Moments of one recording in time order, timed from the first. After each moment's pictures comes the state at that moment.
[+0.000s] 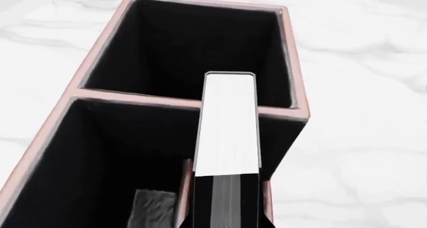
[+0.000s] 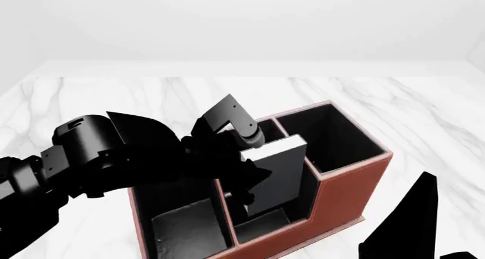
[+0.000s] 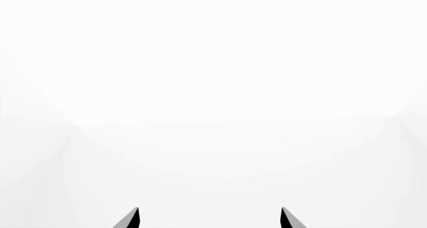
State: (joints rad) left arm -1.38 -0.51 1.29 -0.09 -1.32 -0.73 0.21; right arm -0.23 0.44 -0.11 -0.59 0.10 -0.74 0.33
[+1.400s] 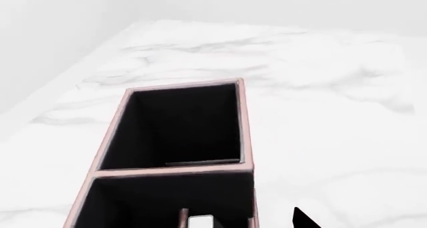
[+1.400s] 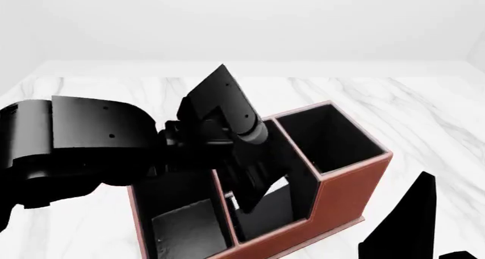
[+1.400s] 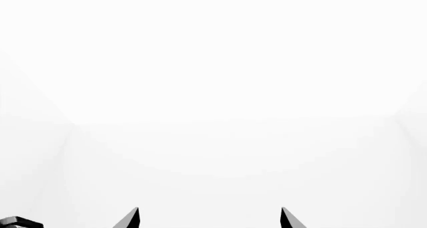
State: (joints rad) left arm -1.47 -0.64 1.17 0.24 -1.41 -0.76 0.07; right arm -0.23 0.45 -0.11 -0.58 0.10 -0.74 0.34
